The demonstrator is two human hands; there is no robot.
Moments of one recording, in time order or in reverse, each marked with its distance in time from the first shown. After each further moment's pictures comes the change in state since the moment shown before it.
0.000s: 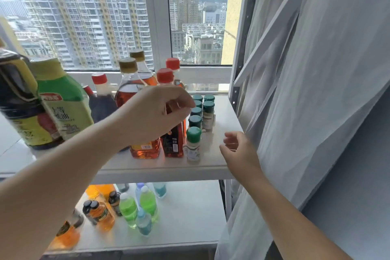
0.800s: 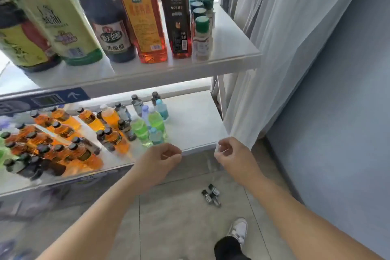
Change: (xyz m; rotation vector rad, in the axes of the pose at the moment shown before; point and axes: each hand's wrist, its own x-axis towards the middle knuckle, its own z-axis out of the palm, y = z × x) left_hand -0.256 -0.158 0.150 -0.282 -0.375 -0.495; right_hand -0.269 0.080 0.079 -0.124 -0.151 0.351
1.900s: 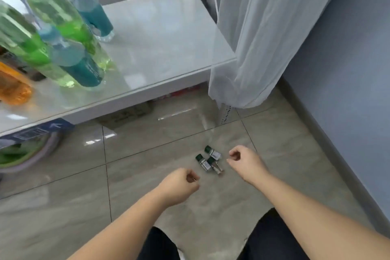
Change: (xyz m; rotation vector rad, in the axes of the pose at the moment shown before) left_hand 0.167 -0.327 0.362 0.219 -0.500 -0.233; right_hand 0.097 0.440 0.207 -0.211 -0.154 0.418
